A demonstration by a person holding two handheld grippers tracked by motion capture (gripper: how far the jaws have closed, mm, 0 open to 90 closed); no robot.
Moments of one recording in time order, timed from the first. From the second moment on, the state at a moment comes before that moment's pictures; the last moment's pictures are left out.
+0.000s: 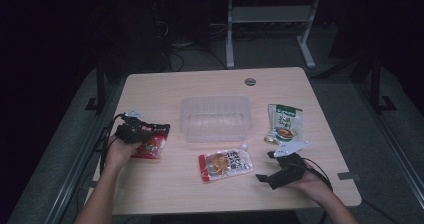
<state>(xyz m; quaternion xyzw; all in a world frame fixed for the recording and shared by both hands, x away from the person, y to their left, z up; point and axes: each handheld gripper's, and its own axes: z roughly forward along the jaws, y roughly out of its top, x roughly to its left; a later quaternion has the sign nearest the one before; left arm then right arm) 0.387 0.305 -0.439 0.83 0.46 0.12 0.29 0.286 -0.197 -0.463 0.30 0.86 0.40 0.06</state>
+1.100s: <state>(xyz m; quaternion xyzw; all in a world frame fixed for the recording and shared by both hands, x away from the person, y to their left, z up) 0.332 0.347 -0.421 0.82 0.46 0.15 0.31 0.286 -0.192 -0.461 0.28 0.87 0.39 0.07</state>
